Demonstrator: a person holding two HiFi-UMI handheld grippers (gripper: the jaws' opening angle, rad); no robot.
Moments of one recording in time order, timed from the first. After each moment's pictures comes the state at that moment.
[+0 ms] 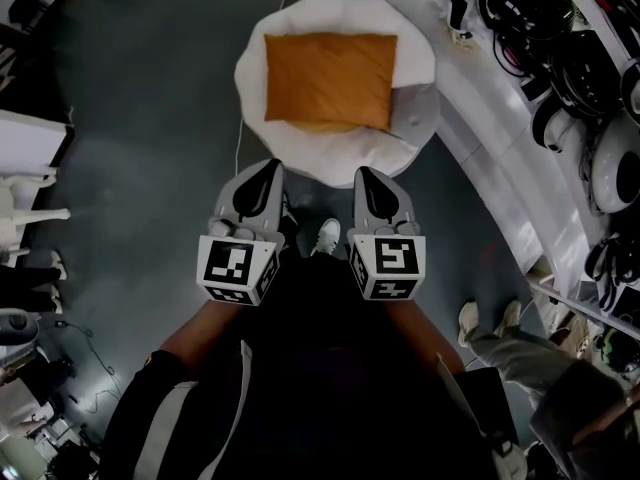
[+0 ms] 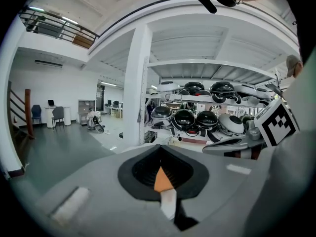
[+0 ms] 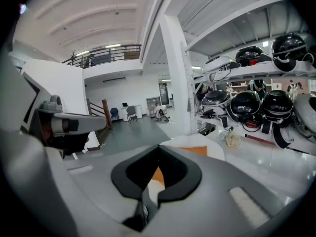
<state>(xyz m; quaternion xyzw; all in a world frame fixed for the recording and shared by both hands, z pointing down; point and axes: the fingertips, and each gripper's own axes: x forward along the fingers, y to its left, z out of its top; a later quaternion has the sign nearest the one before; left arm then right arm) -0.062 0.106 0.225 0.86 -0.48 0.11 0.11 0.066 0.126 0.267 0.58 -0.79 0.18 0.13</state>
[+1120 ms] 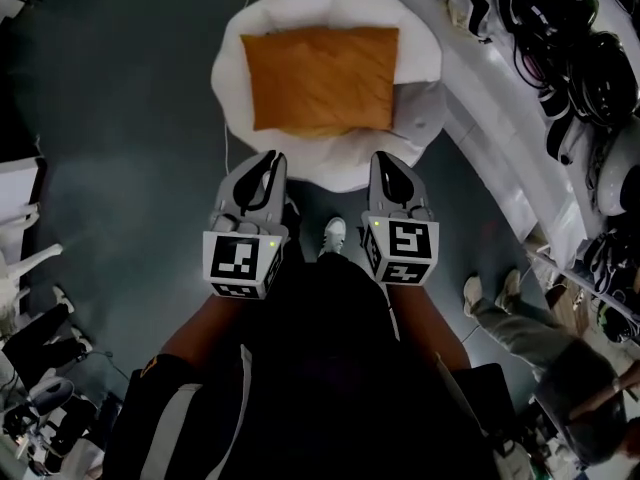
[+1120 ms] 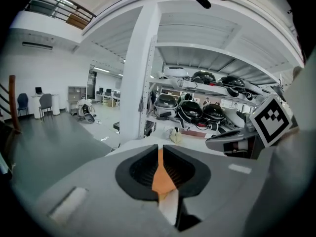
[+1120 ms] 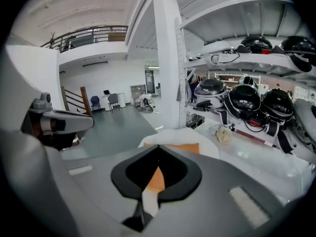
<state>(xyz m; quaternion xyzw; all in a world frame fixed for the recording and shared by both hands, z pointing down) -0.095 -0.086 0.299 0.88 -0.42 0.15 0.16 0.059 -0.054 0.330 0.64 -0.71 0.21 0.20</state>
